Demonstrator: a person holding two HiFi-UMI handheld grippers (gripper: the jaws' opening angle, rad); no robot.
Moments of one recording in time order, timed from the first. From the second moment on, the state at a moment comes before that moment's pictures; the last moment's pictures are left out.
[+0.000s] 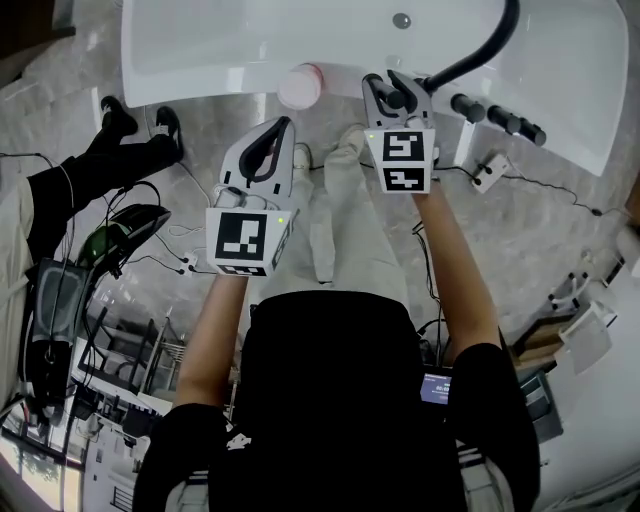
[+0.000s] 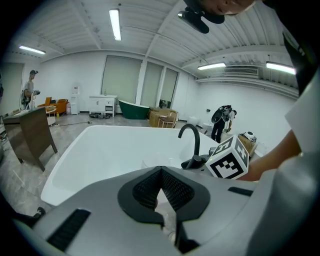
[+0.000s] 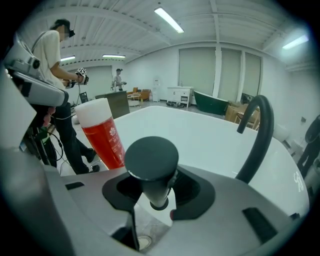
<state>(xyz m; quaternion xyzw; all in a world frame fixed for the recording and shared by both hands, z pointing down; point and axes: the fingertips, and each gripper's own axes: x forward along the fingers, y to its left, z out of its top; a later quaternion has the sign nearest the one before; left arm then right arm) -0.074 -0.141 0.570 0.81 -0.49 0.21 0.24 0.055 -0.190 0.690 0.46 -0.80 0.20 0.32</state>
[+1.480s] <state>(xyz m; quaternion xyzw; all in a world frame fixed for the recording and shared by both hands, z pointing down) -0.040 -0.126 0.463 0.88 -0.41 0.19 0.17 0.100 -0.136 0.530 0.55 -0.77 0.19 0.26</state>
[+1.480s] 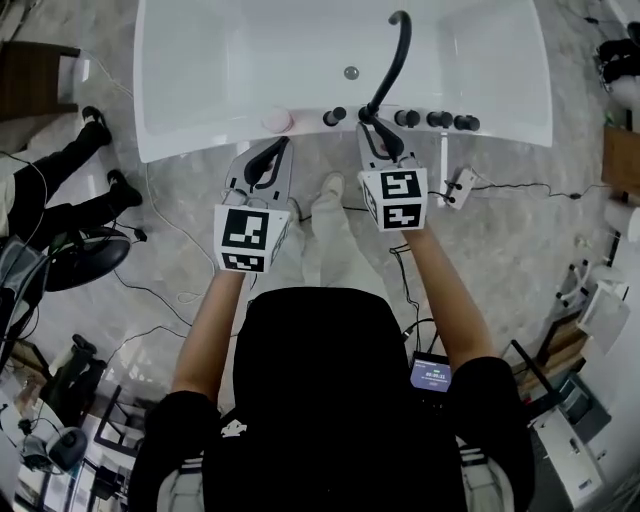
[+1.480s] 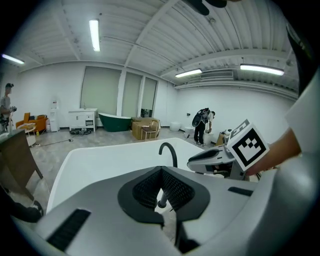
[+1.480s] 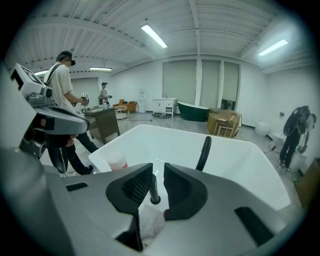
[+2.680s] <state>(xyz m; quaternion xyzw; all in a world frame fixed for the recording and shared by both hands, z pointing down) -0.100 -0.056 0.313 0.91 -0.38 0.13 0.05 0.048 -0.036 0.301 0.64 -0.75 0.08 0.15</state>
